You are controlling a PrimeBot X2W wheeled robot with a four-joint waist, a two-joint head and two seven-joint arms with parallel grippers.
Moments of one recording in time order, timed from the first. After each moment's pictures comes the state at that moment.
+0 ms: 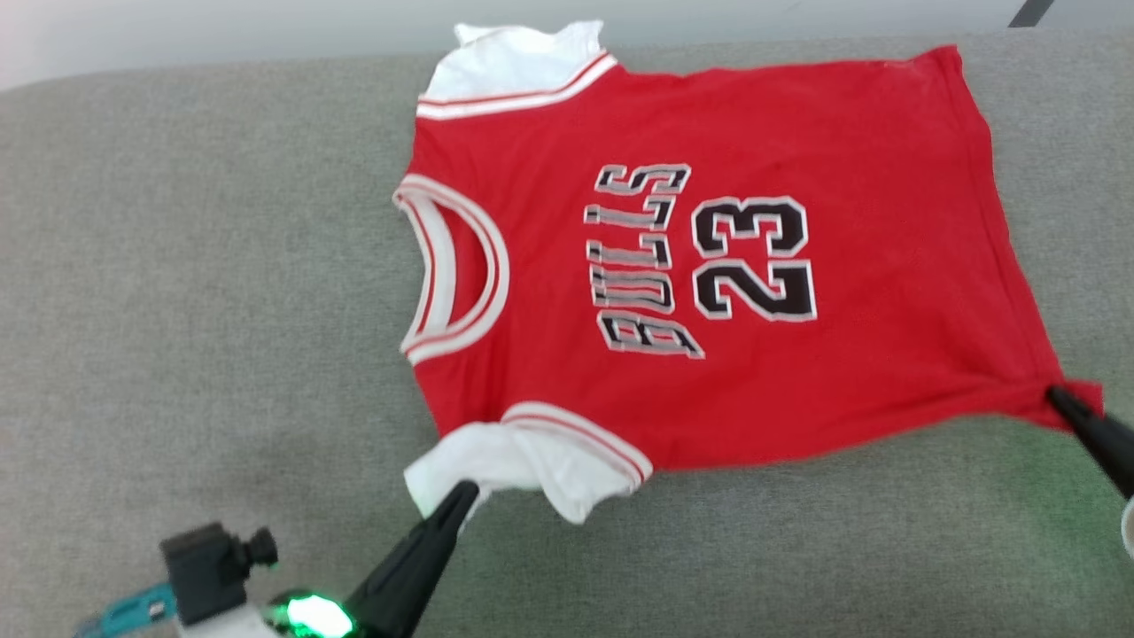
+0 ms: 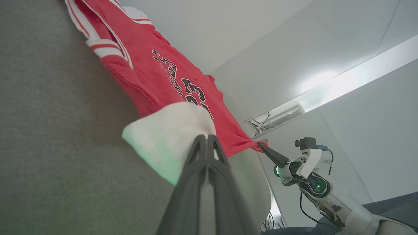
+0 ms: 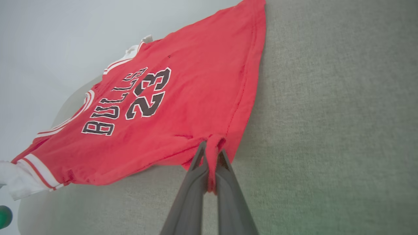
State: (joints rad) left arm -0.10 0.70 -0.64 -0.31 -1.34 -0.08 -0.26; right arm -0.23 -0.87 0.42 0.07 1.35 0.13 0.05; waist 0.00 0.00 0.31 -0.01
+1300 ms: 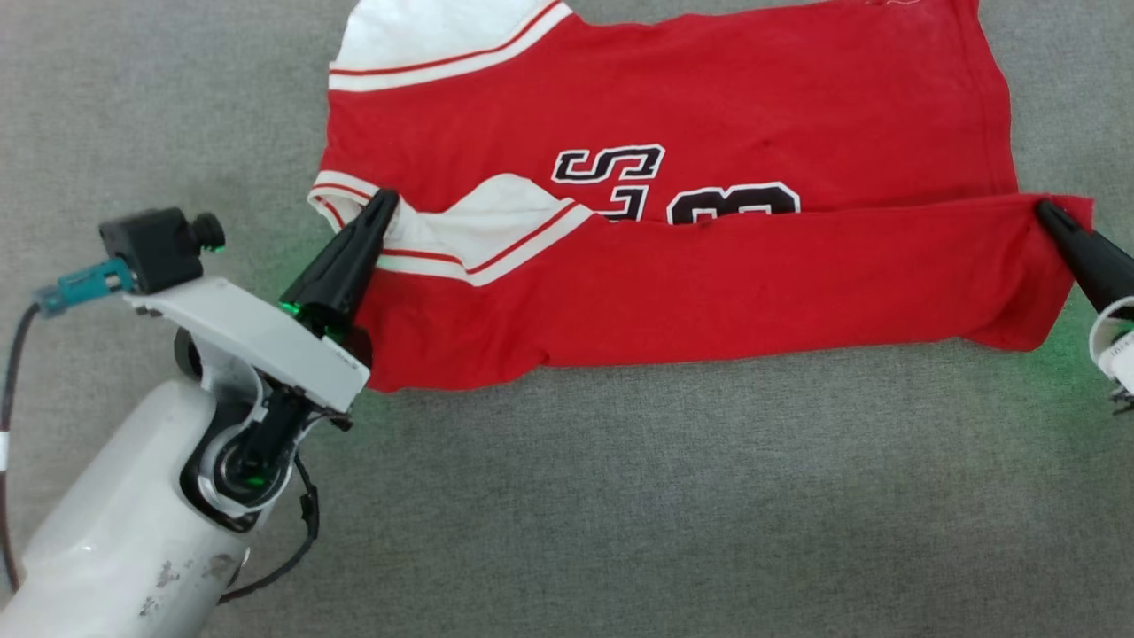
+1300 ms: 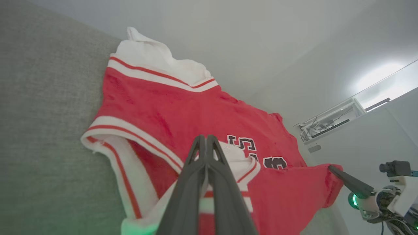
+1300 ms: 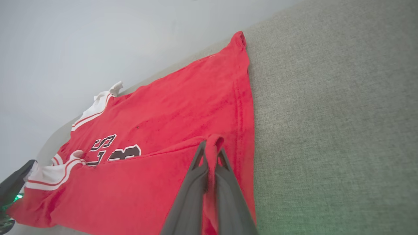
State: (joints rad) left arm -0.63 0.57 -0.56 0.16 -1.29 -0.06 -0.08; right arm -0.49 -0.57 0.16 0.18 1.12 0.13 0.30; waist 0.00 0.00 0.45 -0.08
